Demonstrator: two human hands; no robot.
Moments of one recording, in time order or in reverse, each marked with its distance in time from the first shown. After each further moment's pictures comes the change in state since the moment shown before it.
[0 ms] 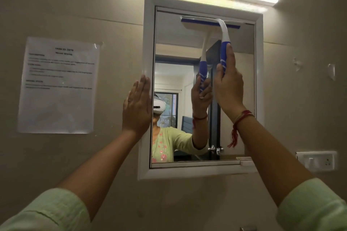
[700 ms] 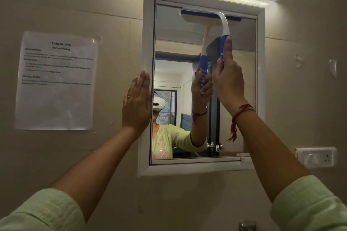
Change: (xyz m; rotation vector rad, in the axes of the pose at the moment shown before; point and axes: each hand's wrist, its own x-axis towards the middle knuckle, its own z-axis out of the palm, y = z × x) left_hand 0.000 0.001 0.000 -0.049 0.001 -0.019; right_hand 0.006 -0.001 0.004 -0.123 -0.030 -0.026
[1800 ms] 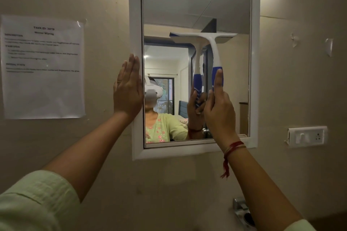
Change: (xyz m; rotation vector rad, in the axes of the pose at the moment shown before) left_hand 0.000 0.002 0.001 0.038 0.017 0.004; right_hand -0.124 0.020 -0.014 0.026 -0.097 0.036
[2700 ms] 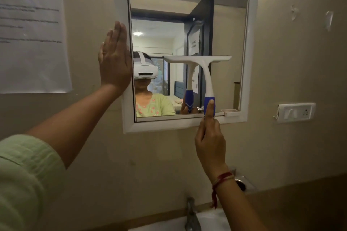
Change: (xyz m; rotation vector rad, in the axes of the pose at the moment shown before) left_hand -0.001 -0.003 0.004 0.092 0.007 -0.024; right_hand -0.134 0.015 -0.014 -0.010 -0.112 0.089
